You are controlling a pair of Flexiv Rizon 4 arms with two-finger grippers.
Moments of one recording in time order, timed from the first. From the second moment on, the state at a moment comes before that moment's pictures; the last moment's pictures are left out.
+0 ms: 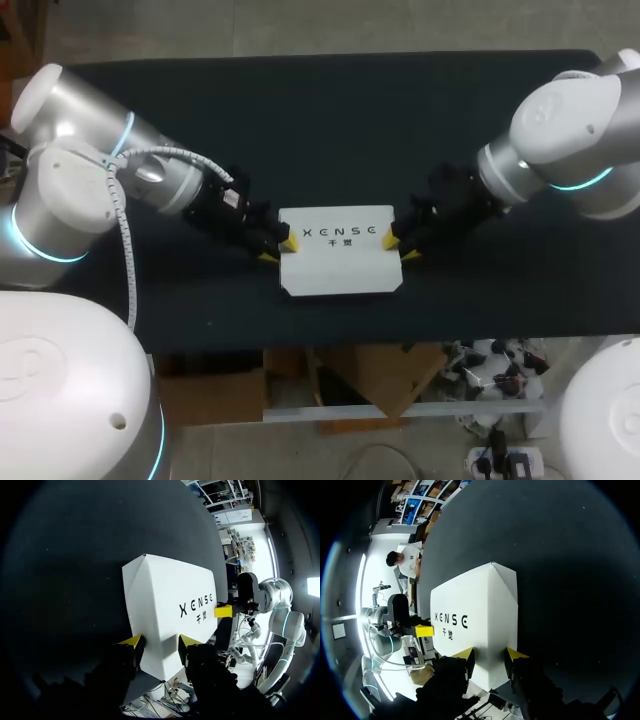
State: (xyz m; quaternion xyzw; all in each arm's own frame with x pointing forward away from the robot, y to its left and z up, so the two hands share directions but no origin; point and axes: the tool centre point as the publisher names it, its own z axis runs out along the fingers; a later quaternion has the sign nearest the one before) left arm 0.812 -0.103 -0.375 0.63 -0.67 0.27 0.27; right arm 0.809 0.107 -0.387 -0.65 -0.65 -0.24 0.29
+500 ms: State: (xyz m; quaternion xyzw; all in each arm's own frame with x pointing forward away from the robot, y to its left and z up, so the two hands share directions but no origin) left arm 0.816 -0.103 -0.372 0.65 -0.66 0.25 0.29; right arm 0.805 0.107 -0.379 -0.66 -0.65 -0.23 0.31
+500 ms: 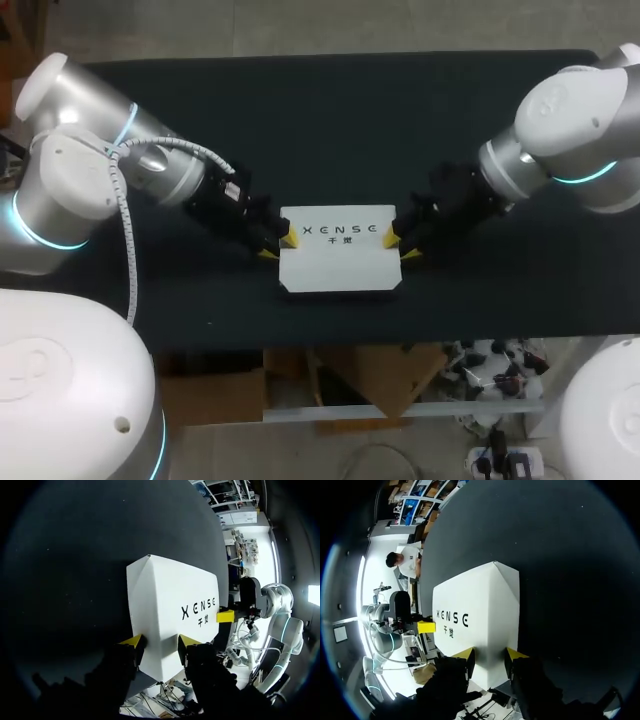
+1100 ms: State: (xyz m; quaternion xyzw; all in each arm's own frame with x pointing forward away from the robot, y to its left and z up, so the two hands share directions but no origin) left arm 0.818 -0.104 -0.365 0.66 -0.65 0.22 0.31; right arm 0.809 0.107 -0.376 -0.66 -0.63 -0.21 0.34
